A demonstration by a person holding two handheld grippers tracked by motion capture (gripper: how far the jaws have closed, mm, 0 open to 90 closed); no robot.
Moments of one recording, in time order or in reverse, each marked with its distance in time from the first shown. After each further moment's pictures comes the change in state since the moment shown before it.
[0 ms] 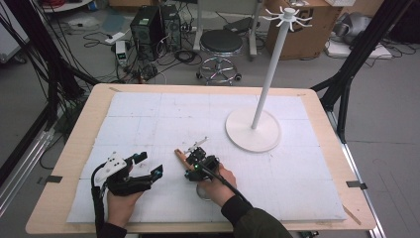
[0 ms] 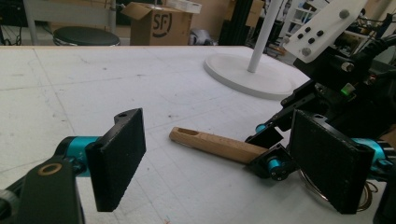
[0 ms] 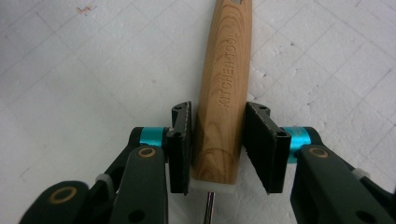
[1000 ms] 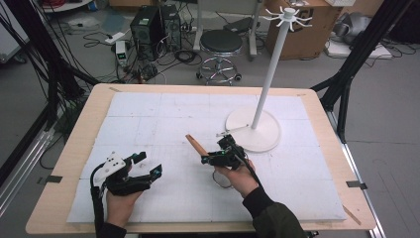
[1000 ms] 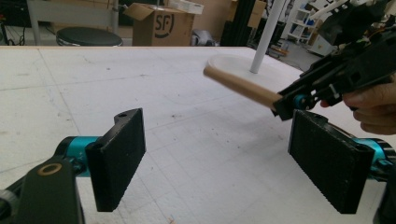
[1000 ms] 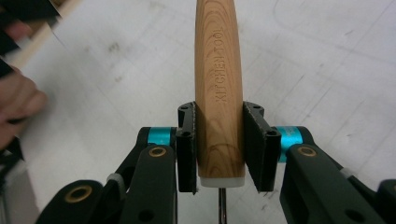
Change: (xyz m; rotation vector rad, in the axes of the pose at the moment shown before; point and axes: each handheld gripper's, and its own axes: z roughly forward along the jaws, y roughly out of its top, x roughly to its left) left arm 0.002 0.000 -0.001 -0.004 0.012 -0.002; right arm -0.074 -0.023 -0.043 -0.226 0.264 0.229
